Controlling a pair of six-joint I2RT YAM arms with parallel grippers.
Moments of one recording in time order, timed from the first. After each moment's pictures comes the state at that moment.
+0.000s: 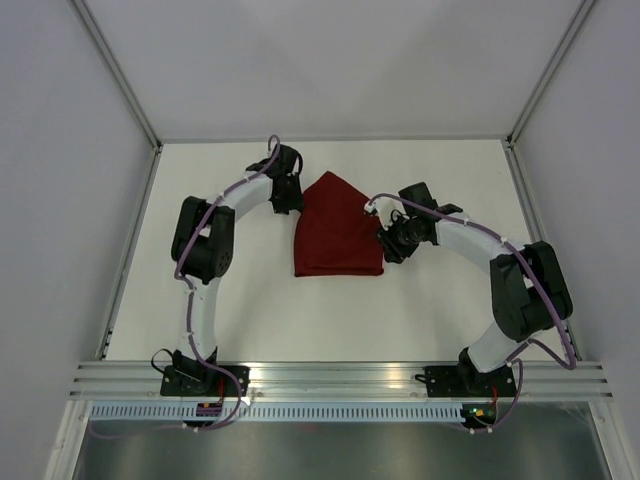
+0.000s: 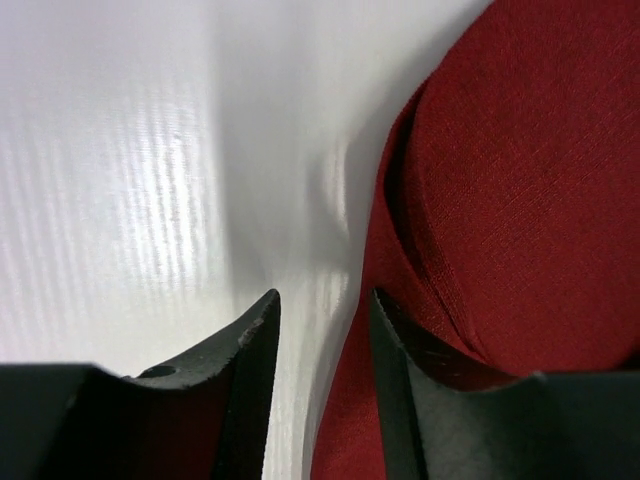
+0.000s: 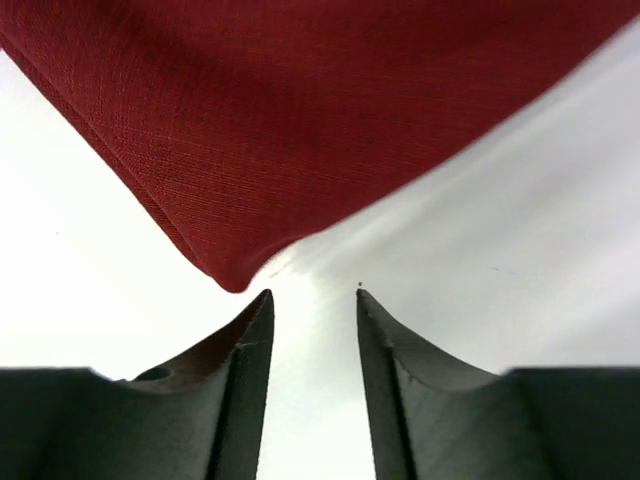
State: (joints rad) left arm -0.38 2.20 1.69 -0.55 -0.06 -0.47; right arm 0.37 1.67 1.03 -0.51 -0.33 -0.43
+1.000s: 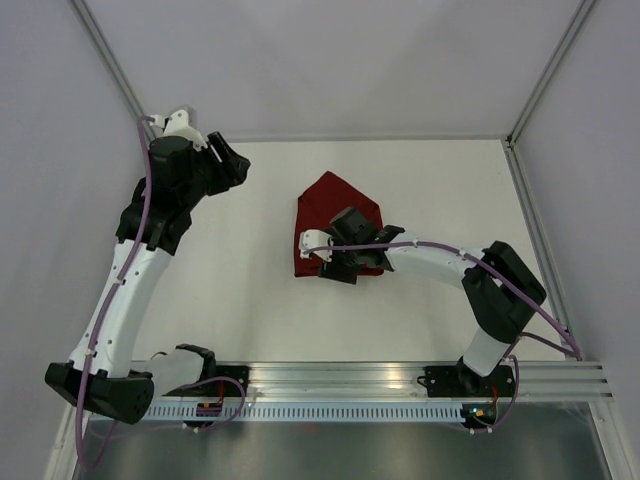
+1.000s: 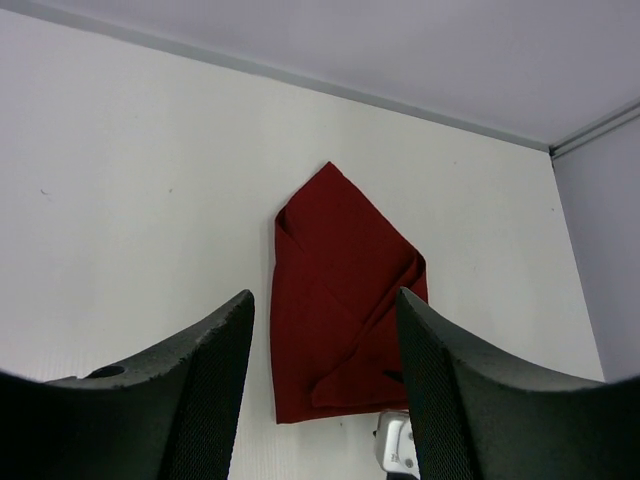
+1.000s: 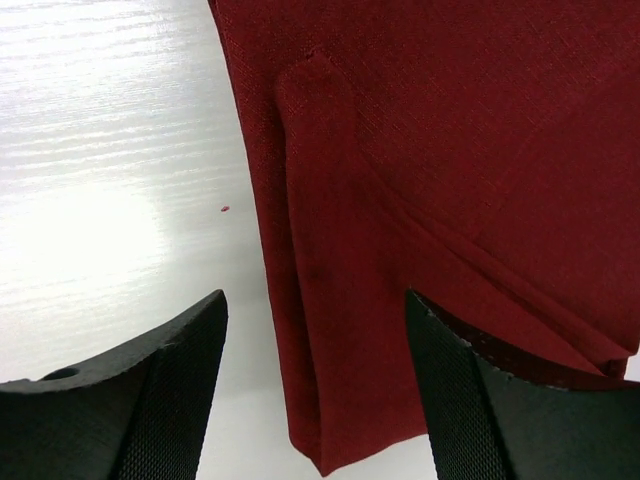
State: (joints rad) left arm -0.26 1.18 1.40 -0.55 -0.03 -0.47; right arm 0.79 1.70 1.10 -0.35 -0.15 -0.66
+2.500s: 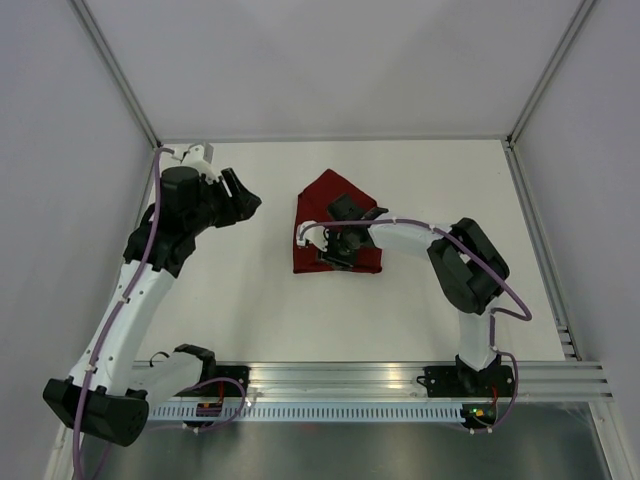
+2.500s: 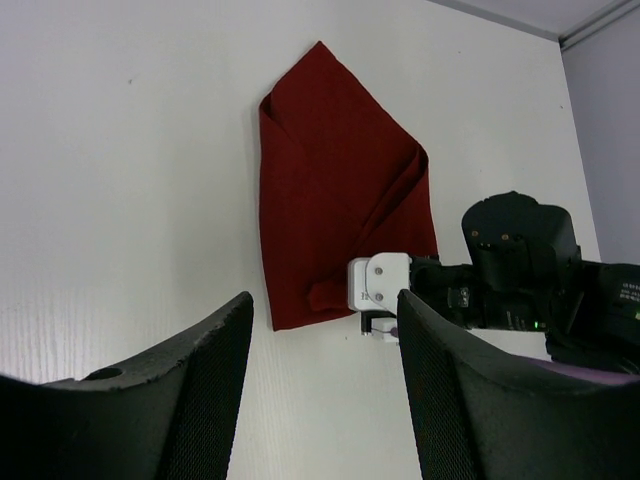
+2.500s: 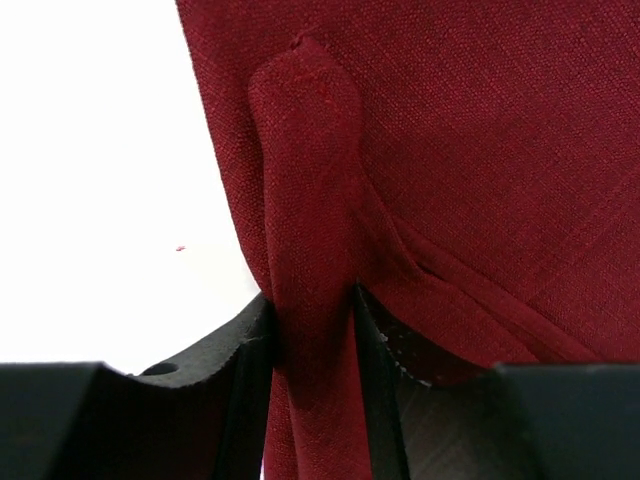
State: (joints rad) left arm -0.26 1.05 1.17 -0.58 0.10 -0.47; right arm 0.71 1.96 1.30 -0.46 -0.29 -0.71
